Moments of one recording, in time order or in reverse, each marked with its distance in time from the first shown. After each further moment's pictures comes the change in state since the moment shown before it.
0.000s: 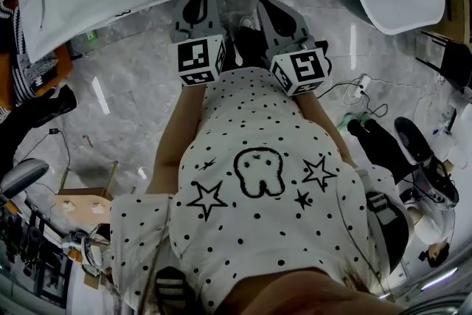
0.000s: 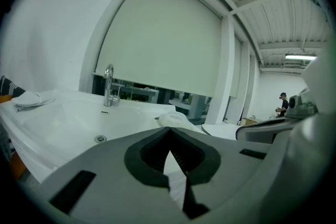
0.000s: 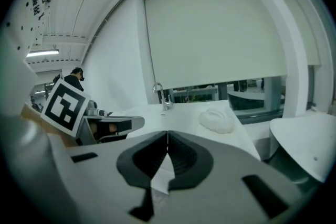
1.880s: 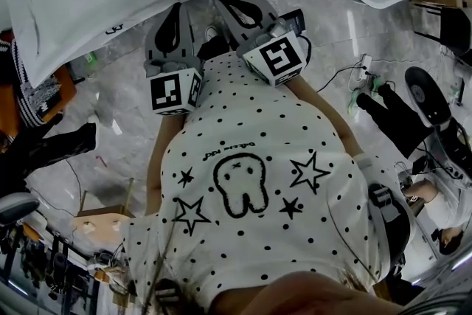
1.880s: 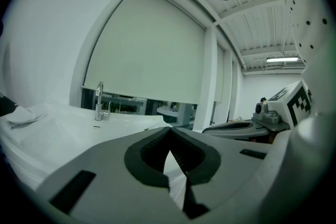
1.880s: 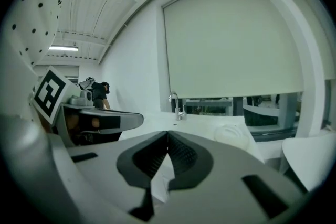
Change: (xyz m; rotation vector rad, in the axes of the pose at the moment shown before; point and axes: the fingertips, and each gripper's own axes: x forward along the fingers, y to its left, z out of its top) left arm -0.062 -0.017 0.040 0.072 -0.091 -0.131; right arm 0.002 0.048 0.031 -0.133 -0.084 0.114
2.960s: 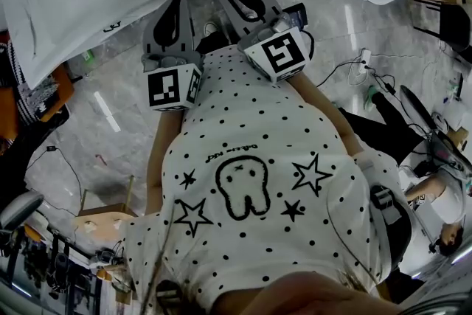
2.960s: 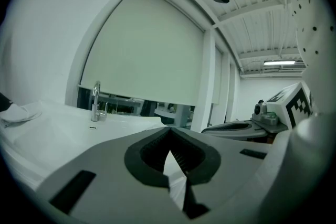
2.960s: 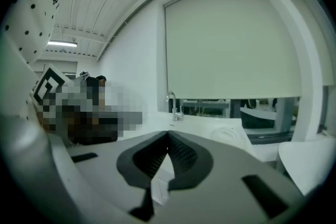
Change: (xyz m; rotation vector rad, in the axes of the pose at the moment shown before) left arm 0.007 -0.002 0.011 -0.003 -0.015 -0.036; right arm 0.001 -0.006 0.008 -0.030 -0.006 -0.035
